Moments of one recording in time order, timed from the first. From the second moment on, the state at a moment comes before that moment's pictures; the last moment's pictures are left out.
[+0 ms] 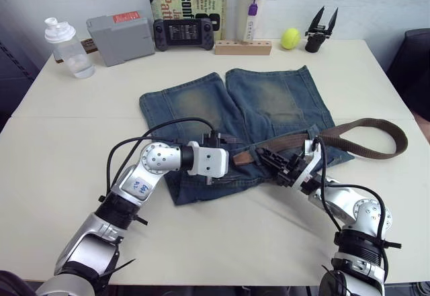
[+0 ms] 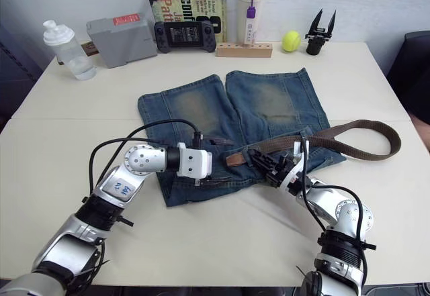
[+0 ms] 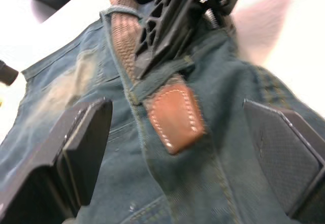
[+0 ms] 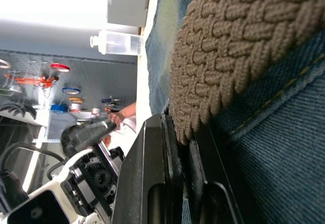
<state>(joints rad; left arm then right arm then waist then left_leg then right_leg) -0.64 0.43 -0.38 0.12 0.09 -0.23 -0.80 -0.37 -0.17 -0.55 0.08 1.46 1.26 0.04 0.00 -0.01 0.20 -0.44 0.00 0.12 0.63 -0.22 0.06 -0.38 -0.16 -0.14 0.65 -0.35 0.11</state>
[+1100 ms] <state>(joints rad) -0.68 0.34 -0.37 0.37 0.33 -0.54 -0.52 -0.31 -0.24 -0.45 0.05 1.56 1.11 -0.02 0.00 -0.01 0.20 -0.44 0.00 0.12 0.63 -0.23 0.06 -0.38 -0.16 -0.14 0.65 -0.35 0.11</state>
